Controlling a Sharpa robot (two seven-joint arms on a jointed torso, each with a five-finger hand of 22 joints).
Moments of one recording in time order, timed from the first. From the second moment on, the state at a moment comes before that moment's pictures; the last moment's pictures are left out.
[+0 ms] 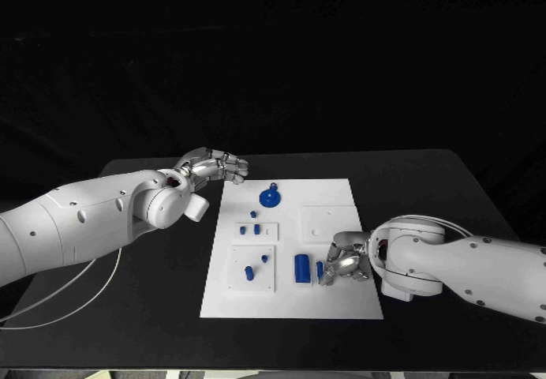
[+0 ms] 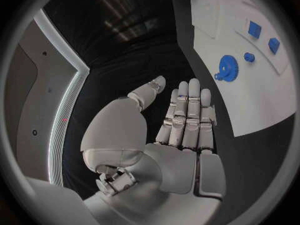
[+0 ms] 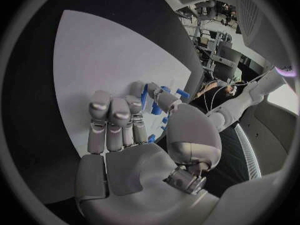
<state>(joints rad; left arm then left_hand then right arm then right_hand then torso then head) 1.27 -0.78 -0.12 1.25 -0.18 -0.13 0.23 1.10 -0.11 0.58 -0.22 0.08 0.87 0.17 0.28 0.50 1.20 0.12 0.07 0.21 0.98 0.09 0.51 0.47 0.03 0.66 -0.01 0.58 1.24 1.25 -0.79 -0.23 1.67 -1.07 0.06 -0.53 0.85 -0.09 0.71 -0.18 0.05 1.10 0.06 0.28 0.56 1.22 -0.04 1.05 1.17 1.31 -0.14 1.22 1.02 0.23 1.23 -0.06 1.07 1.31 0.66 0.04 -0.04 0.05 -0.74</state>
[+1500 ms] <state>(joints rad) 1.27 -0.68 -0.12 1.00 0.00 -0.16 0.31 1.05 -0.14 0.55 -0.20 0.06 0.80 0.15 0.26 0.48 1.05 0.12 0.06 0.15 0.78 0.14 0.35 0.45 0.01 0.53 0.04 0.47 1.24 1.25 -0.56 -0.02 0.86 -0.45 -0.09 0.18 0.92 -0.08 0.47 -0.29 0.19 0.83 0.17 0.21 0.56 0.89 0.16 0.29 0.44 0.81 0.15 0.44 0.58 0.16 0.61 0.16 0.40 0.99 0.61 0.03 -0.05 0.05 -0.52</state>
